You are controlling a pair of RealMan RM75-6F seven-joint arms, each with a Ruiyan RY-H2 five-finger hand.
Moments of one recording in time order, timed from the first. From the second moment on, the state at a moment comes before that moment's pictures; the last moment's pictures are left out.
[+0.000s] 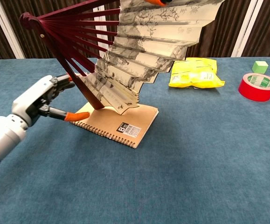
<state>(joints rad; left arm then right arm) -0.59 -2.03 -0.14 -0.72 1.54 1.31 -0.87 0.86 -1.27 0.36 -2.03 -1.14 1.16 -0.42</state>
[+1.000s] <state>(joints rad) -0.66 -2.09 -0.22 -0.60 1.51 1.41 -0.73 0.82 -1.20 0.36 -2.02 -1.13 1.17 -0.37</state>
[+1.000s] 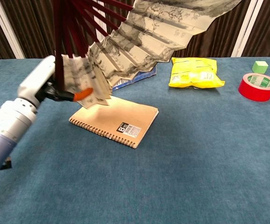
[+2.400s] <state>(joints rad) -0.68 -1.94 -0.10 -0.27 1.63 1.82 -0.37 0.72 -1.28 0.27 -1.69 -1.22 1.17 -0.14</state>
